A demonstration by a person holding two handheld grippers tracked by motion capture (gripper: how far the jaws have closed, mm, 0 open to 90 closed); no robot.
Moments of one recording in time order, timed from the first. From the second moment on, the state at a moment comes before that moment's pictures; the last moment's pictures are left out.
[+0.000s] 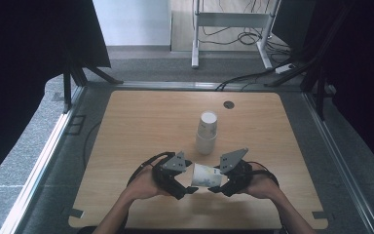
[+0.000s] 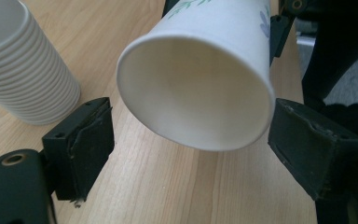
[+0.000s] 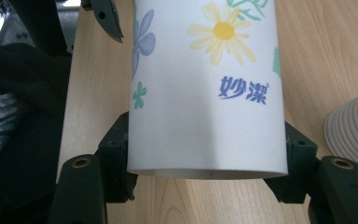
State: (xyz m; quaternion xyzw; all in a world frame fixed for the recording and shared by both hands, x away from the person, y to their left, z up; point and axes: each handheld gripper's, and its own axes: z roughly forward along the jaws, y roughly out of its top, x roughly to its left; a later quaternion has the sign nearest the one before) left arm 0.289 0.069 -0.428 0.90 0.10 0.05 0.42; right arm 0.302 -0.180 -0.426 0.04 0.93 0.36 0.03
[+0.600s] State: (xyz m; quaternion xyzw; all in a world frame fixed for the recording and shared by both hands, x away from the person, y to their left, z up) left arm 0.283 0.075 -0.445 0.87 0.11 0.01 0.49; right arm 0.299 -0.191 -0.444 0.02 0.92 0.40 0.03
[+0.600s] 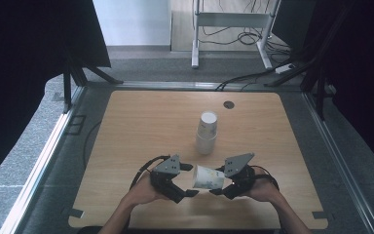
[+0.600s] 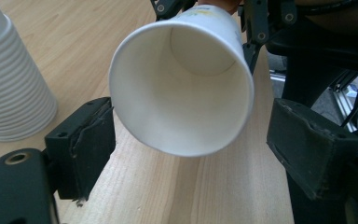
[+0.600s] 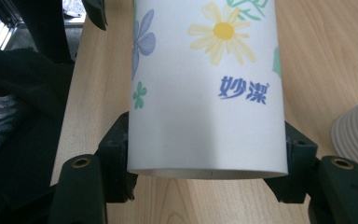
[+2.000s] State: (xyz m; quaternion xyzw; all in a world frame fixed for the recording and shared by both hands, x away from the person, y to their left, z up) left arm 0.282 0.071 -0.452 0.87 0.10 0.01 0.49; right arm 0.298 -0.183 -0.454 0.00 0.92 0.38 0.01
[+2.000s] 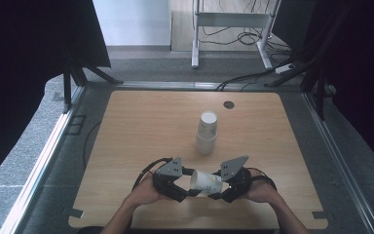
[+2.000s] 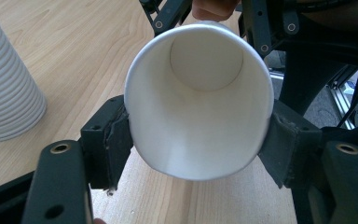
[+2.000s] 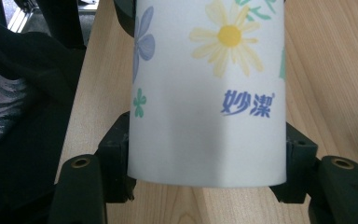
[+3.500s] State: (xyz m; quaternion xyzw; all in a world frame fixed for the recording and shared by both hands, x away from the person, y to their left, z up) left arm 0.287 0.033 -0.401 0.96 0.03 0.07 0.27; right arm 0.296 -0.159 -0.444 0.02 0.97 0.26 0.04
